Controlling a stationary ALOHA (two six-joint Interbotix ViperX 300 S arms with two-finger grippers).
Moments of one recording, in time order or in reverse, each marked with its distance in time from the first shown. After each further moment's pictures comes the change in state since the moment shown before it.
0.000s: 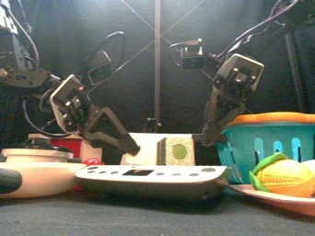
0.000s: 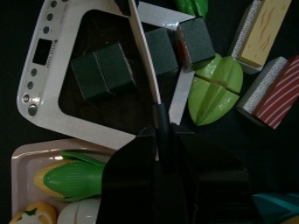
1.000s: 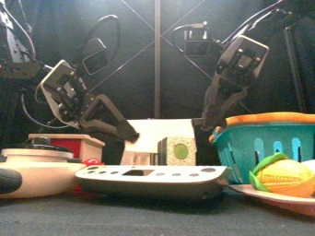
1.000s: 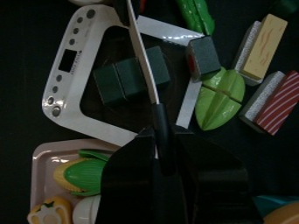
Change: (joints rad) left arm -0.034 -0.012 0.005 0.011 -0.002 -0.003; right arm 0.025 -0.025 0.000 -0.002 -0.003 -0.003
